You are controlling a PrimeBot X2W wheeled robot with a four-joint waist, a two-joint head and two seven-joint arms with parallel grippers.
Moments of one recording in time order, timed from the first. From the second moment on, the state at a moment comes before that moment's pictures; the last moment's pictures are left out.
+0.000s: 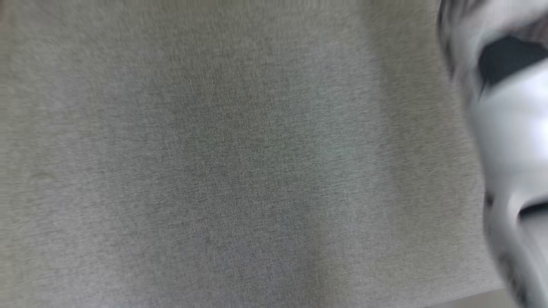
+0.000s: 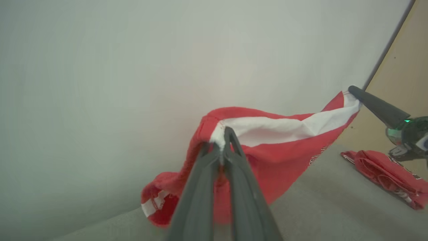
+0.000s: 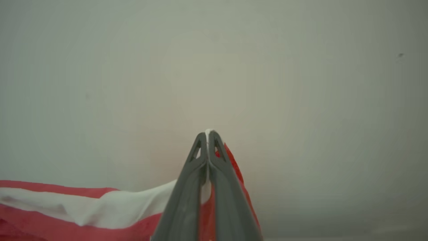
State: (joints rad) left arm -1.47 0.78 -0.88 0.30 -1.14 -0.11 -0.26; right arm -1.47 -0.06 0.22 0.75 0.47 0.13 -0.24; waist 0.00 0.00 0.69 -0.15
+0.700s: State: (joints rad) left arm -0.40 0.58 -0.61 -0.09 -0.86 0.02 -0.26; right arm -0.24 -0.12 0.06 -0.09 0.51 0.13 -0.02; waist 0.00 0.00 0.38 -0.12
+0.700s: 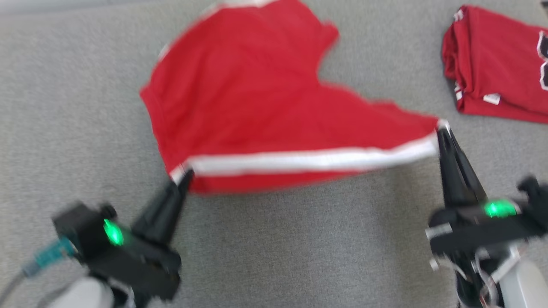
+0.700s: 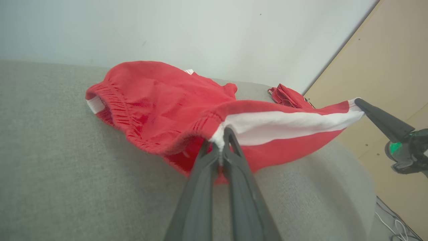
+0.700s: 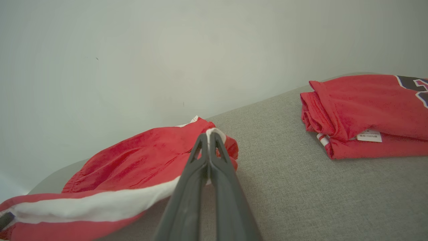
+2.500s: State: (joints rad) left arm -0.58 0.20 -0.47 0.26 -0.68 -0.13 -0.26; right arm -0.87 -0.15 -0.04 0.53 0.36 0.13 0.03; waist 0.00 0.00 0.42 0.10
